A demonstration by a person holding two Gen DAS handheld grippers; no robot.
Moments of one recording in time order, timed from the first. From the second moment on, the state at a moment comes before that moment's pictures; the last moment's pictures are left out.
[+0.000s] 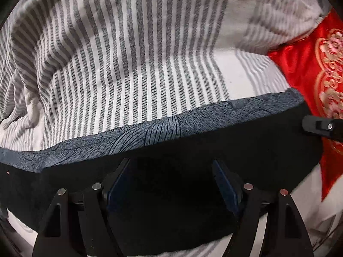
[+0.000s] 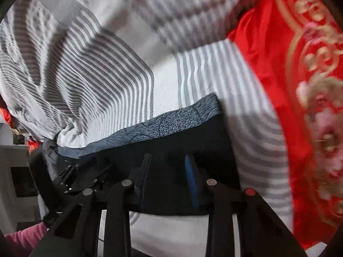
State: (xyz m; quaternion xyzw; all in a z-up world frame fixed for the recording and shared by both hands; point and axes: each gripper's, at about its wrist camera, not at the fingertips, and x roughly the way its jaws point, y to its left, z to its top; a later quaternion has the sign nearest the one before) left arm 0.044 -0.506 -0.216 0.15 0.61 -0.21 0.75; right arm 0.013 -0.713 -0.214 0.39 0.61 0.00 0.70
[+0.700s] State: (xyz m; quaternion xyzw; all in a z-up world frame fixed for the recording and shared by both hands) left arm 0.078 -0.324 -0.206 0.16 0.61 -0.05 0.78; right arm 0.008 -0.692 -0.223 0.32 0.63 -0.05 0.70
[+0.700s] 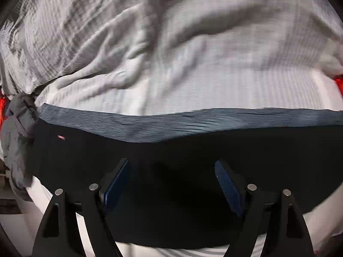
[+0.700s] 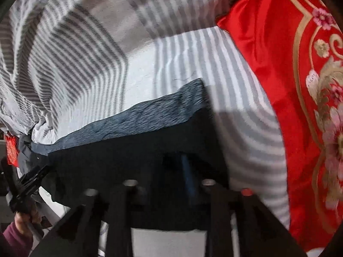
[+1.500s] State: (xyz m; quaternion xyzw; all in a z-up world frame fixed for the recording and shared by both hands) left arm 0.148 -0.185 -0.234 0.22 0.58 -0.06 0.79; right arm 0.038 -0.335 -0.208 0.41 0.63 0.20 0.63
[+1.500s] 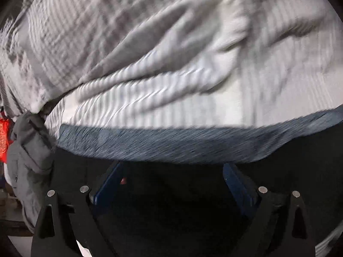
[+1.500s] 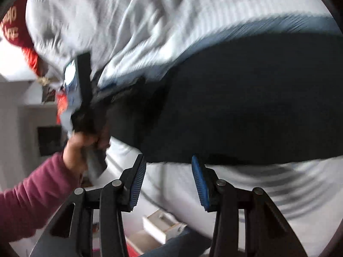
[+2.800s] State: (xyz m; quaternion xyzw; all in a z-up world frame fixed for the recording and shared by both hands) left arm 0.119 -0.253 -0.207 0.15 0.57 -0.16 0.79; right arm -0.018 -0.376 -0.208 0.46 0.62 0.06 0.63
